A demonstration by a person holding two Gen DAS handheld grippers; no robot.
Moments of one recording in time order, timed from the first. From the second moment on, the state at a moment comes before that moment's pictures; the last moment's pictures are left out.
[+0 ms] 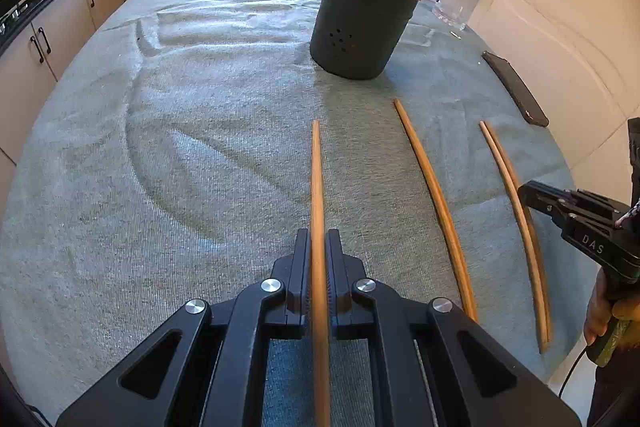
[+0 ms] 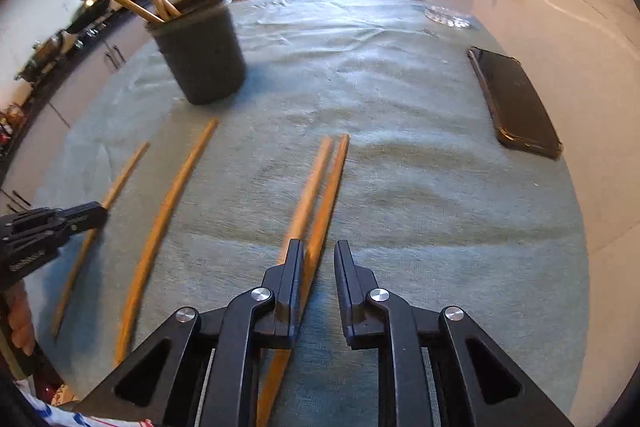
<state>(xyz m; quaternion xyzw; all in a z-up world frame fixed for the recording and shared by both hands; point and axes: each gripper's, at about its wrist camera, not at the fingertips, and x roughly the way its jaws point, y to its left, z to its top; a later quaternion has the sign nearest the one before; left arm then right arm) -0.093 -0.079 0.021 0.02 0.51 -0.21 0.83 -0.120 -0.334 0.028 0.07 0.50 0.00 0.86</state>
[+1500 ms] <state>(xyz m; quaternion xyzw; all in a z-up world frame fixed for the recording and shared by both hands) -0.075 -0.080 0.086 0.00 0.46 -0.21 0.86 -0.099 -0.348 0.098 0.05 0.46 -0.02 0.89</state>
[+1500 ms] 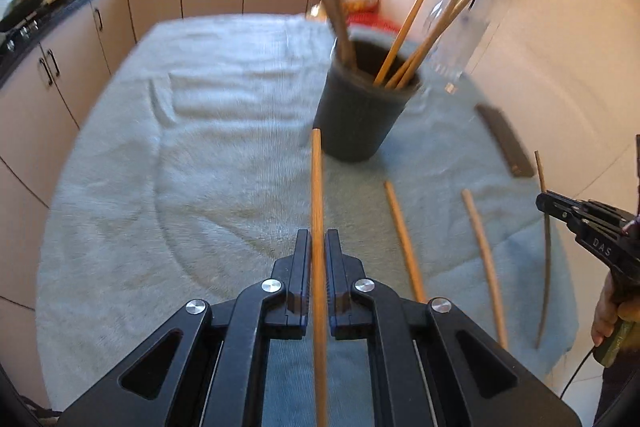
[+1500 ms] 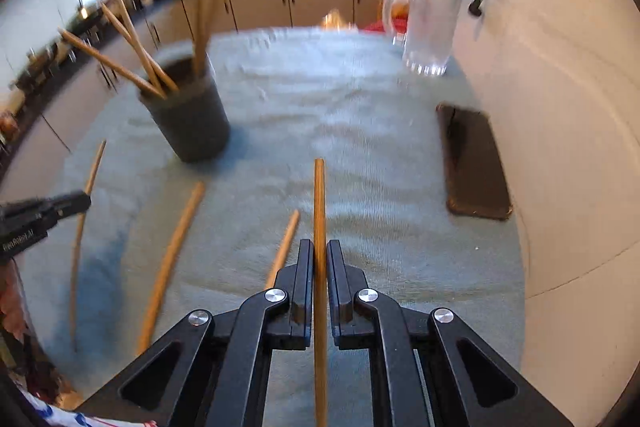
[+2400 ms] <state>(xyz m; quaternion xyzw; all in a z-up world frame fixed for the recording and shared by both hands) -0.186 -0.049 0.183 -0.02 0.28 -0.27 0.92 -0.178 -0.322 0.178 0.07 0.30 0.01 0.95</state>
